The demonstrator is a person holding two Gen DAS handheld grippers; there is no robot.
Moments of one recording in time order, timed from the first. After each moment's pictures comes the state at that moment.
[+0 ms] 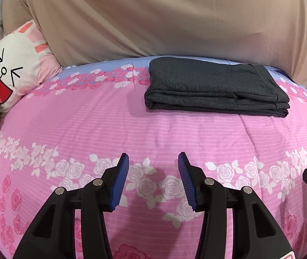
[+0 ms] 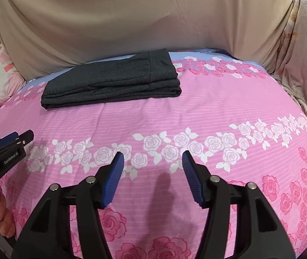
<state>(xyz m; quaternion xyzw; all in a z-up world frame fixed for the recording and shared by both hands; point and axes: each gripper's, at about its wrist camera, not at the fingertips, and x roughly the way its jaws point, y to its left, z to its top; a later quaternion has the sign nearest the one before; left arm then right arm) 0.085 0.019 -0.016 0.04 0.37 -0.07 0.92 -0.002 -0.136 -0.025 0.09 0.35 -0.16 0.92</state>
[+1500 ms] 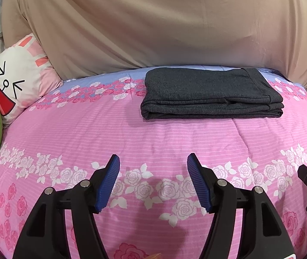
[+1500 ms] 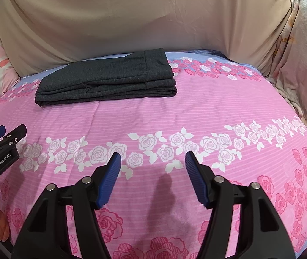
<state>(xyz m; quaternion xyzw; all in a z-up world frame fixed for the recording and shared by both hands) 0.070 0.011 -0.007 0.07 0.33 -0.07 0.94 -0.001 -0.133 -0.026 0.07 0.36 -0.18 0.91</state>
